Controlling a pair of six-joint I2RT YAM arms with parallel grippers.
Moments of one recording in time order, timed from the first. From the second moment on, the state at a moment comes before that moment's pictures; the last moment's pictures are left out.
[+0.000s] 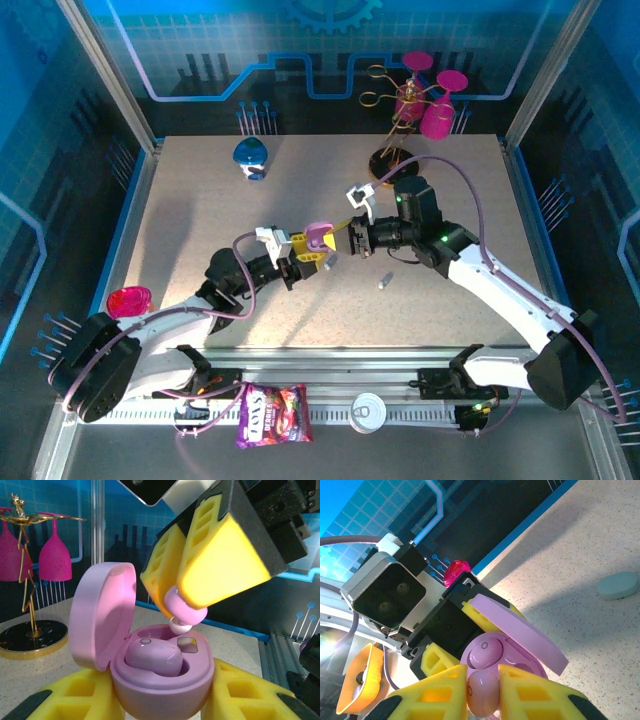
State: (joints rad) left arm -0.59 1.17 0.36 0.95 0.51 -0.17; right arm 0.57 1.24 1.03 -0.24 -0.79 0.35
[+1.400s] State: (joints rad) left arm -0.59 1.17 0.37 0.94 0.56 -0.11; right arm 0.58 1.16 1.09 -0.34 -0.62 0.34
